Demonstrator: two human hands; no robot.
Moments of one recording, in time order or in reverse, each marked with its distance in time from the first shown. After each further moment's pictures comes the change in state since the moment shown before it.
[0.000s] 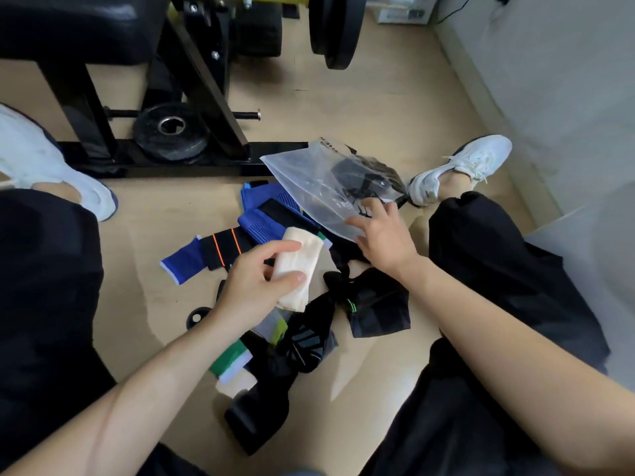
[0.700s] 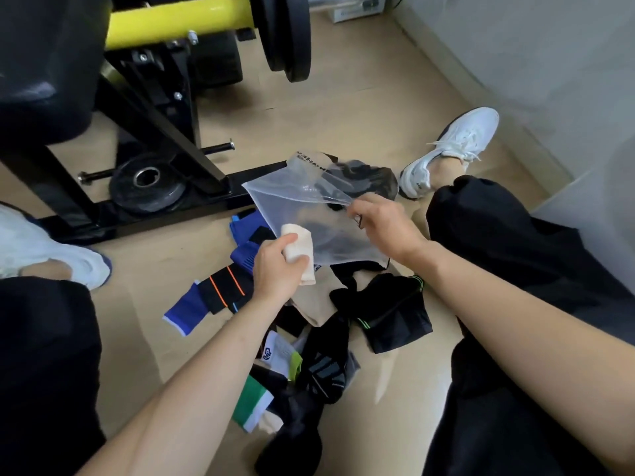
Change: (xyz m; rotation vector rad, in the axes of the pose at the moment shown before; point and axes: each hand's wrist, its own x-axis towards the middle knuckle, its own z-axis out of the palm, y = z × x) left_hand 0.118 -0.011 0.046 0.394 0.133 -0.063; right_hand 0.032 0.034 0.001 0.342 0.193 -0.013
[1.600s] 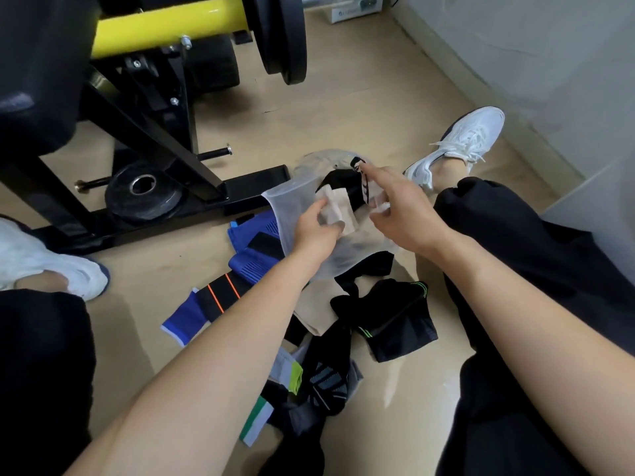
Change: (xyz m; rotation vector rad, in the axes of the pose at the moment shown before) left_hand 0.047 0.066 0.045 -0.288 -0.200 -0.027; right_hand 0.010 -0.004 -0.043 0.247 0.020 0.181
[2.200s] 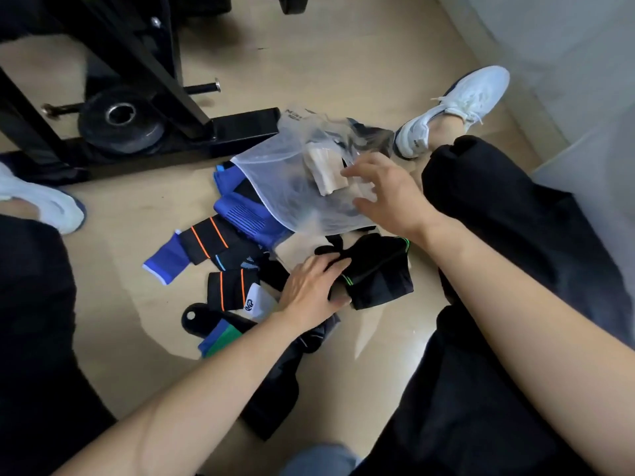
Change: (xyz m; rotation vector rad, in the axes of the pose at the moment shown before) left_hand -0.114 -0.149 0.019 0.846 -0.193 0.542; right_hand -0.047 -0.007 0.018 -0.082 -0.128 -0.041
